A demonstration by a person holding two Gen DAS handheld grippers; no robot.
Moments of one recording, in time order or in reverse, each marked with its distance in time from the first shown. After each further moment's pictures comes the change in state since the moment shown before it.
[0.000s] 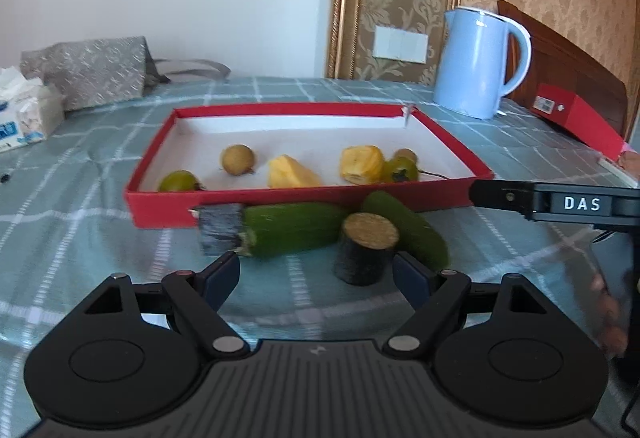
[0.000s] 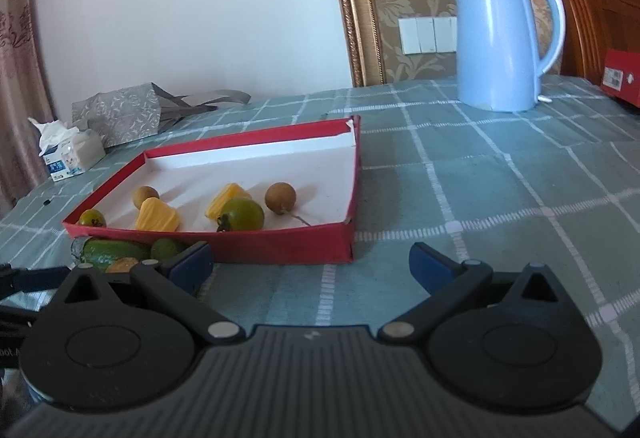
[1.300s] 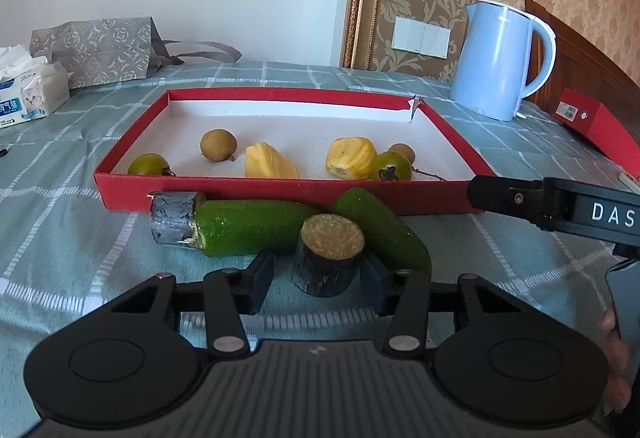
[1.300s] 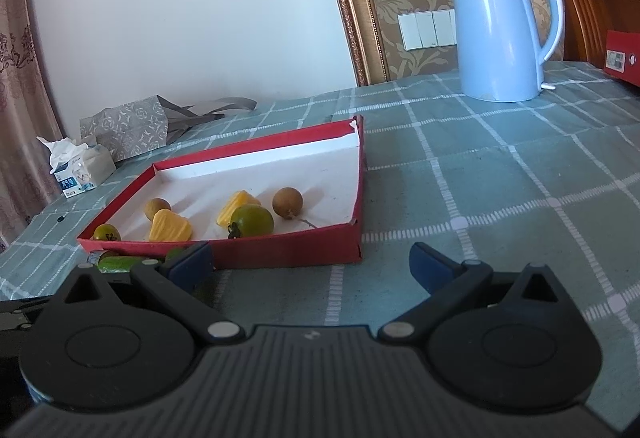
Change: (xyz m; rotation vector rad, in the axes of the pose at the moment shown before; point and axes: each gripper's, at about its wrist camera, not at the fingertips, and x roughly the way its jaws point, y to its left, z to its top) left arm 0.020 -0.030 0.003 -0.072 0.020 0.077; right arm -0.004 -0.005 0.003 0.050 -0.008 0.044
